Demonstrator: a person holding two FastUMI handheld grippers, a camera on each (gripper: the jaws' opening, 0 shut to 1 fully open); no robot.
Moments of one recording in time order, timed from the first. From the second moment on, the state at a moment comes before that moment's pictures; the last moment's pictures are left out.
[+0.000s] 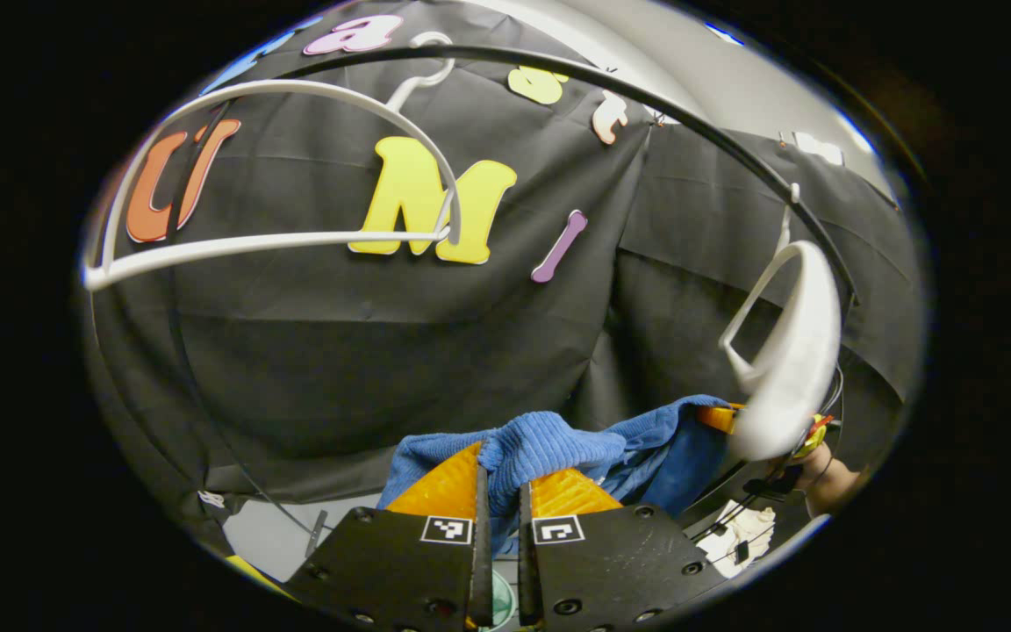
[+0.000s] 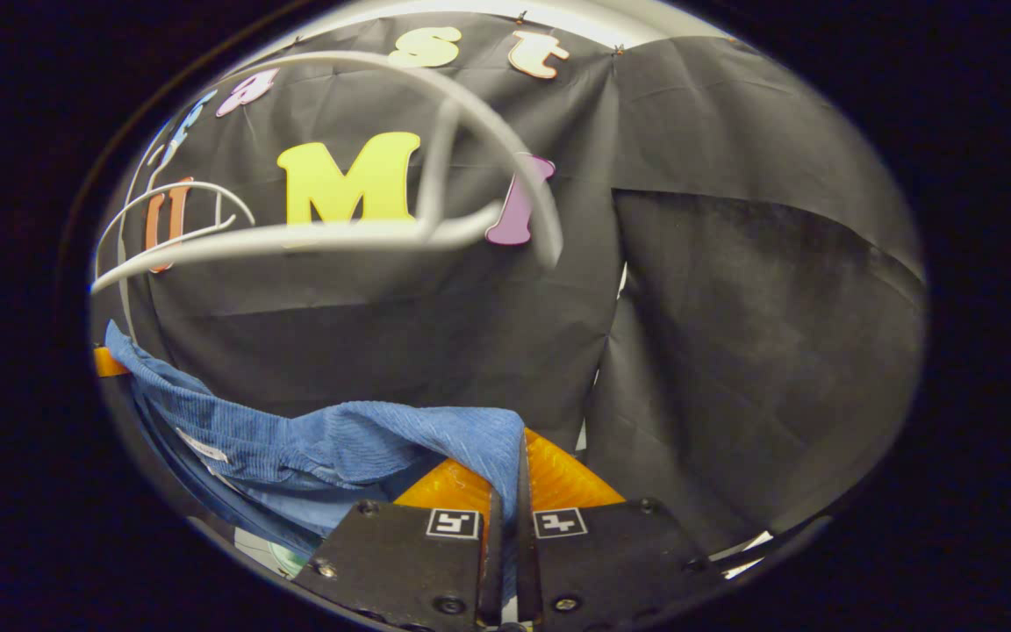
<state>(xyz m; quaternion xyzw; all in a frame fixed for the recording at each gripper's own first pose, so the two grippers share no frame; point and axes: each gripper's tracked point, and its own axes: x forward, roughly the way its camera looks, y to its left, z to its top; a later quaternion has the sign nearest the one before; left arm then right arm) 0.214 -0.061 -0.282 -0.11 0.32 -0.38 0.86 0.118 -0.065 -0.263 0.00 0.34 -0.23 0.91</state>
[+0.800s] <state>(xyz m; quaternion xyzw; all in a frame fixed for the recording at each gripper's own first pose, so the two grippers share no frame) 0.156 -0.027 -0.306 -0.09 0.37 -0.32 0.87 0.065 -0.010 -0.318 0.07 0.40 -0.19 0.89</state>
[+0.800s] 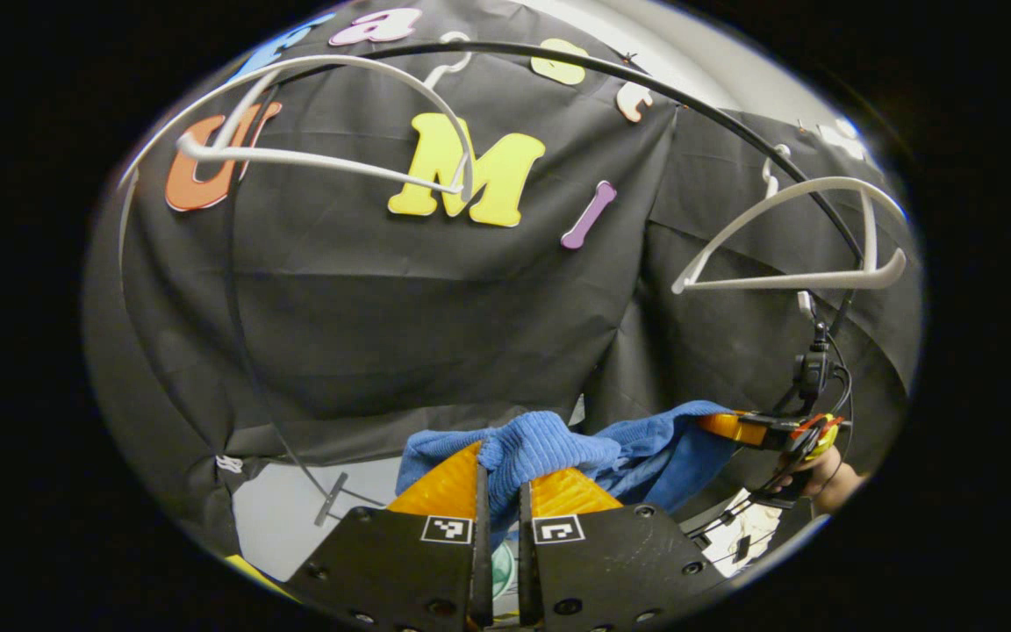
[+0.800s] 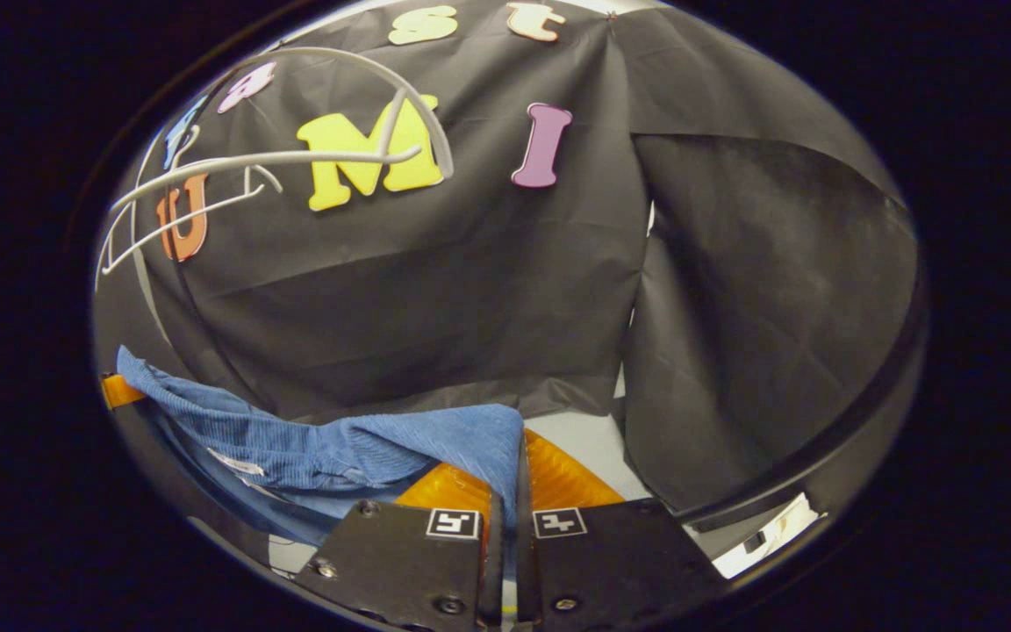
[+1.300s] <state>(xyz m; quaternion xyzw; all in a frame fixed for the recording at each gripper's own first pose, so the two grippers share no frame) 0.117 -0.020 -0.341 -0.13 0.41 -0.28 0.86 0.048 0.082 -0.377 0.22 0.44 -0.12 0.86</state>
